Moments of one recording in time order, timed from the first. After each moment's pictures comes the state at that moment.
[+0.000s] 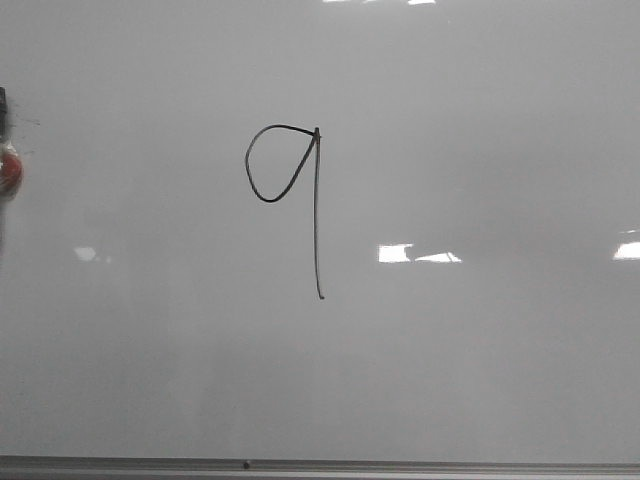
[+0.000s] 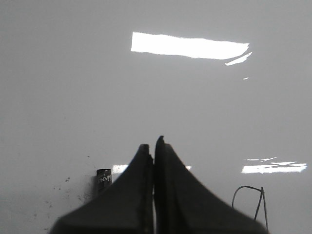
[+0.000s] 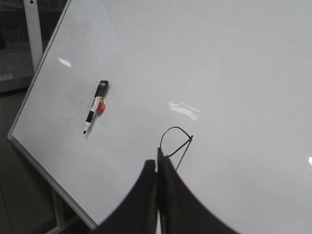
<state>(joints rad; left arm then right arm) -0.27 0.34 -0.28 -0.29 -0.14 0.18 0.19 0.31 -0.42 1.16 0.52 -1.15</state>
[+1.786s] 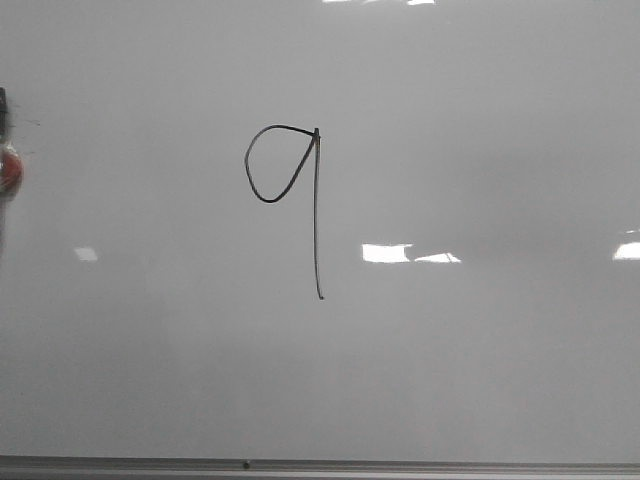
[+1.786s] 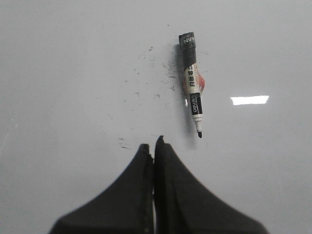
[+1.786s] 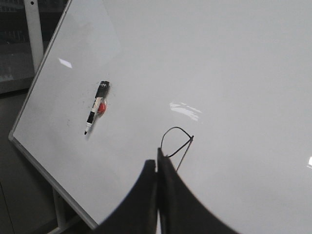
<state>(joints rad) 0.02 -0.01 0.01 -0.04 0.19 0.10 0.19 0.31 -0.42 1.16 0.51 -1.15</state>
